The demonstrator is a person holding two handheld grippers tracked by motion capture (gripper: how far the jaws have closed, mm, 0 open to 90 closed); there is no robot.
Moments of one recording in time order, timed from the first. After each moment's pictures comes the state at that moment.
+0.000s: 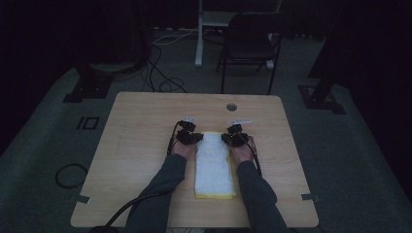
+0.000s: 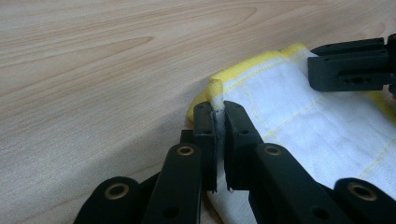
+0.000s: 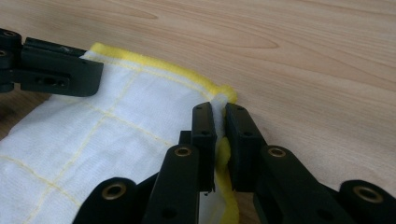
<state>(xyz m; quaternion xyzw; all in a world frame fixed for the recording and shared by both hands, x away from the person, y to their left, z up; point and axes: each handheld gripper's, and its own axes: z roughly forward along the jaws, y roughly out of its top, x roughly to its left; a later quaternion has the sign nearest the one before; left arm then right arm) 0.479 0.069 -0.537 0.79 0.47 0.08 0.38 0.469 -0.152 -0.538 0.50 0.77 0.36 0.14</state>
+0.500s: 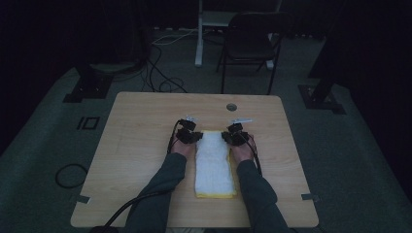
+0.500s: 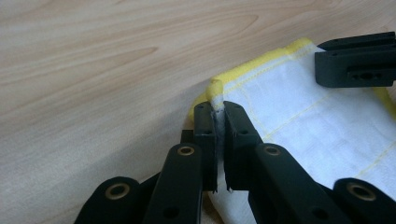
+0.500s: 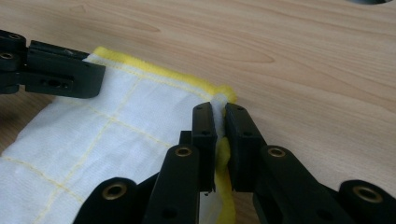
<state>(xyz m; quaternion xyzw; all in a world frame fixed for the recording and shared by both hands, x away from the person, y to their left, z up) 0.480 0.069 -0.529 0.79 0.47 0.09 0.37 0.469 -0.152 -0.531 0.50 0.77 0.37 0.15</state>
